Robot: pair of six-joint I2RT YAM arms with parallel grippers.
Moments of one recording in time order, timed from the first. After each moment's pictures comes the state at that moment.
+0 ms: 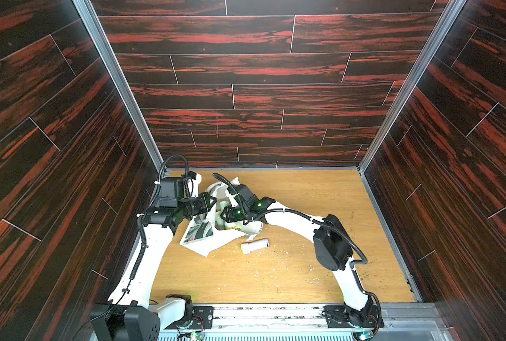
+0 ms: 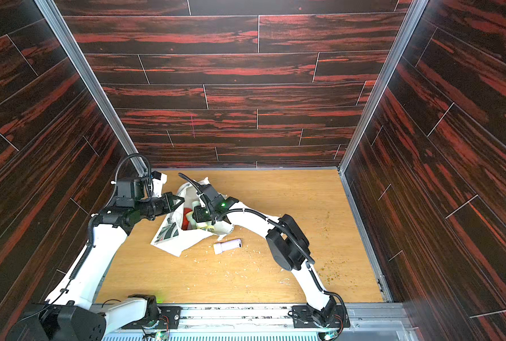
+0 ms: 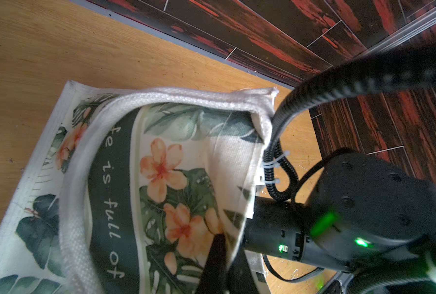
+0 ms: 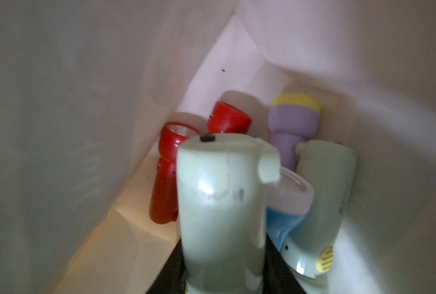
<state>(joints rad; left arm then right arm) -0.05 1.19 1.15 -0.62 0.54 -0.37 0.92 2.22 1.88 -0.44 -0.18 0.59</state>
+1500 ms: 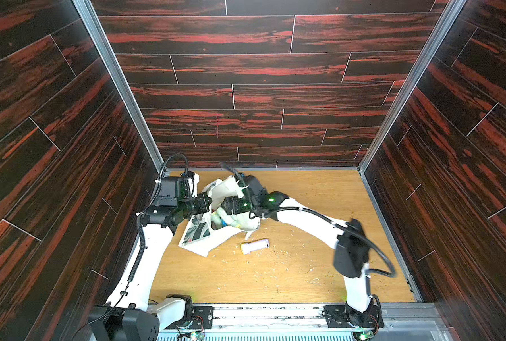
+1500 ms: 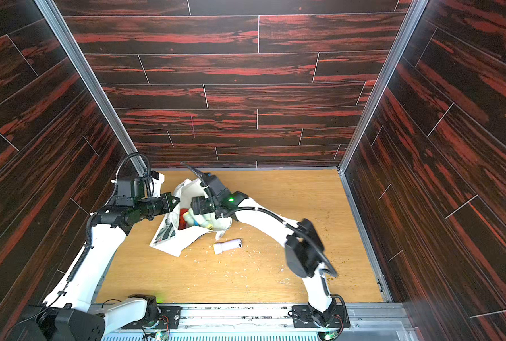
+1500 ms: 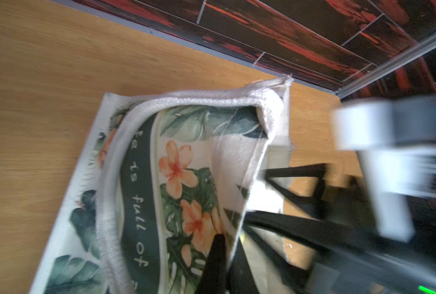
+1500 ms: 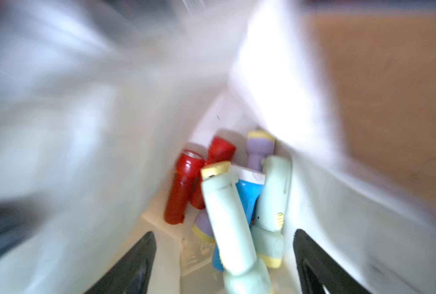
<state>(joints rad) -0.06 1.19 1.19 -0.70 0.35 -0.31 0.92 1.93 1.75 -0.41 -0.04 0.48</state>
